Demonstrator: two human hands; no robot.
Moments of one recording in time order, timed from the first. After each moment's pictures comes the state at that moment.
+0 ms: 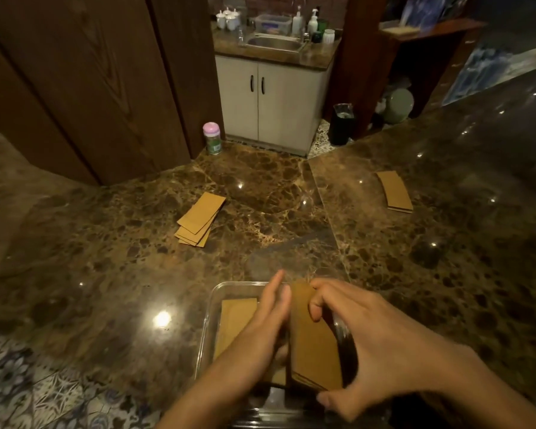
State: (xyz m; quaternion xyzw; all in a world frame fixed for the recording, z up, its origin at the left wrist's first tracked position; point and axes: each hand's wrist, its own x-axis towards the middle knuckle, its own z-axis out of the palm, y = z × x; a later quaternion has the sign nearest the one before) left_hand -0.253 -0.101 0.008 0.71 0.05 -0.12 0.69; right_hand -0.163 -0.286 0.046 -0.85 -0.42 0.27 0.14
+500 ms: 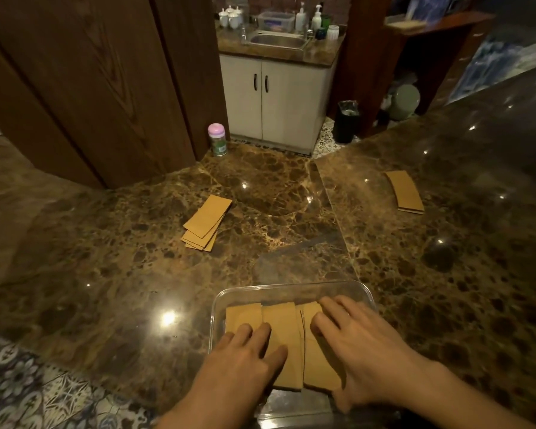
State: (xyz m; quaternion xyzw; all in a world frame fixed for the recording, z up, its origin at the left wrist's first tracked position) left_hand -0.260 -0.055 -0.055 0.98 -0.16 -0.13 -0.02; right_hand -0.159 -0.263 -0.019 -0.86 -0.44 0.24 -0.10
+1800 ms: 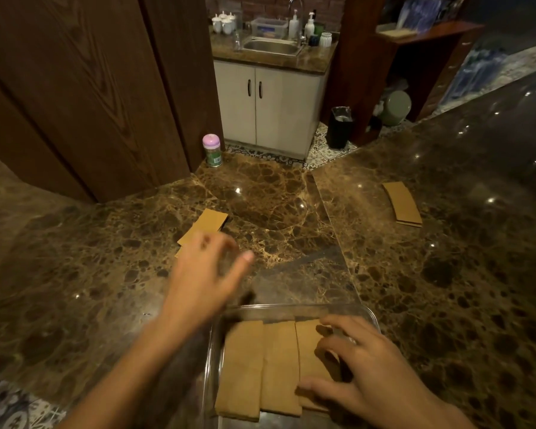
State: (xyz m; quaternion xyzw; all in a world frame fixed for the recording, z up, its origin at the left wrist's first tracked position) left_hand -0.160 0.019 -0.011 0.95 0.09 0.13 0.27; right_hand -0.164 -0.264 -0.017 -0.92 -0.34 0.15 0.15
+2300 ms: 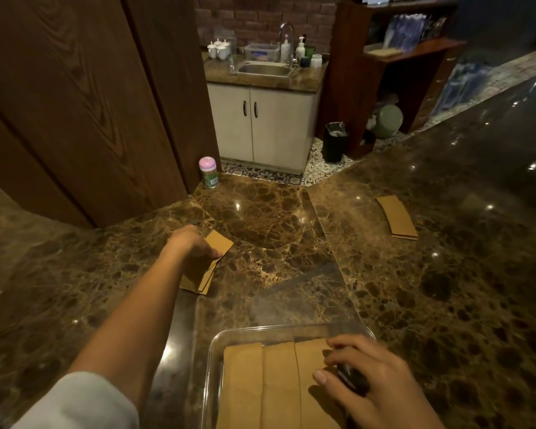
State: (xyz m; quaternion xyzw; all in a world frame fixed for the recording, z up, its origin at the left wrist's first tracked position) left_hand -0.010 0.106 -0.042 0.89 0.34 -0.20 0.22; right_hand -0.168 -0.273 -0.036 -0.91 -0.24 0.01 0.34
